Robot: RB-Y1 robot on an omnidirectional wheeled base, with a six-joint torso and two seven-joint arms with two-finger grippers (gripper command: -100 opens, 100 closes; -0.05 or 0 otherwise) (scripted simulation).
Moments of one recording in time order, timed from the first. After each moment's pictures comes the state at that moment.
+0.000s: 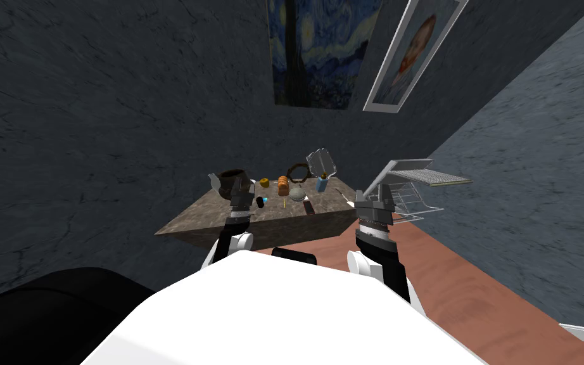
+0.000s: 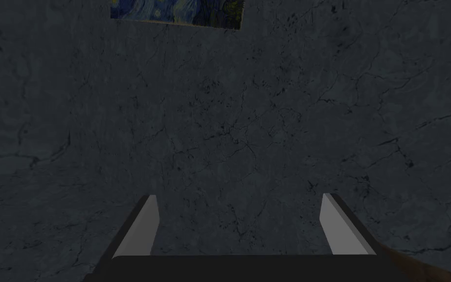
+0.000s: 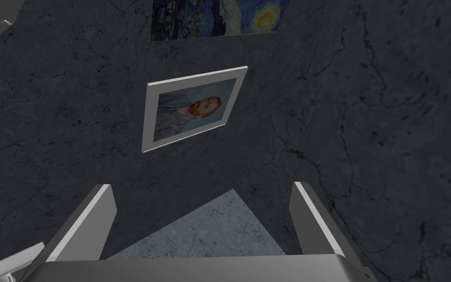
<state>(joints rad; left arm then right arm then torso) 0.53 0.00 0.00 -2.25 0.05 -0.45 0.09 0.54 0.03 0.04 -2.37 0.06 -0.39 -0.08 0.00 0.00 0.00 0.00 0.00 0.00</state>
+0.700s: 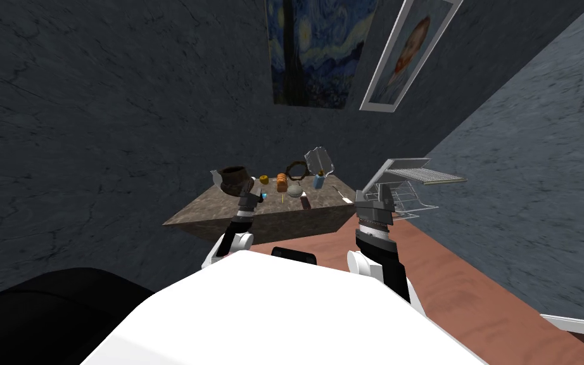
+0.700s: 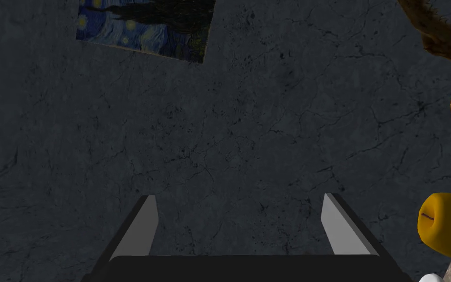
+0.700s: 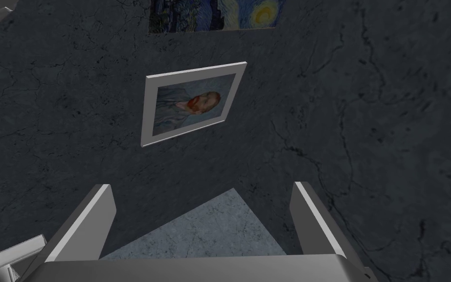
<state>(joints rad) 0.48 0.13 -0.03 -2.14 0.10 -0.43 0.17 0.54 0.03 0.04 -2.37 0.06 -0.39 -0.08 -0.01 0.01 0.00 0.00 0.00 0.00</state>
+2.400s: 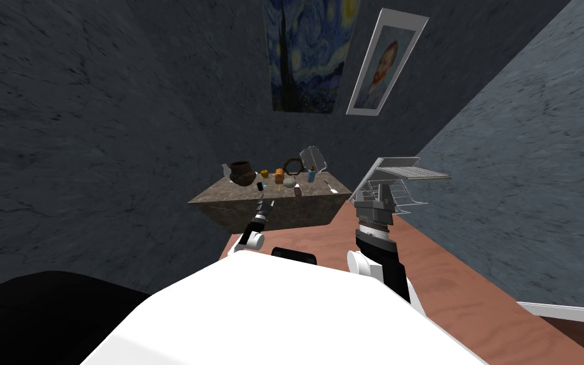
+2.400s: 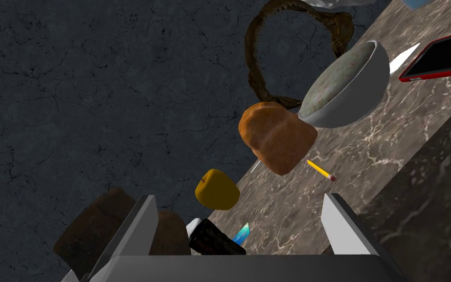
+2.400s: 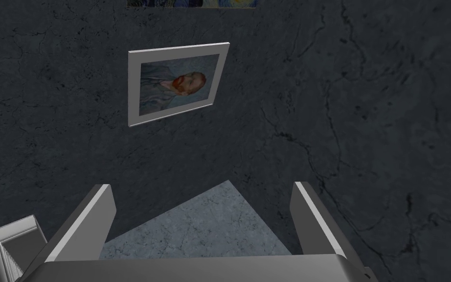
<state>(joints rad) 0.32 0.15 -0.14 -1.71 0.31 -0.37 0.49 0.54 0.03 0.04 -2.37 0.06 -0.39 -0.08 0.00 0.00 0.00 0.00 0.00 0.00</state>
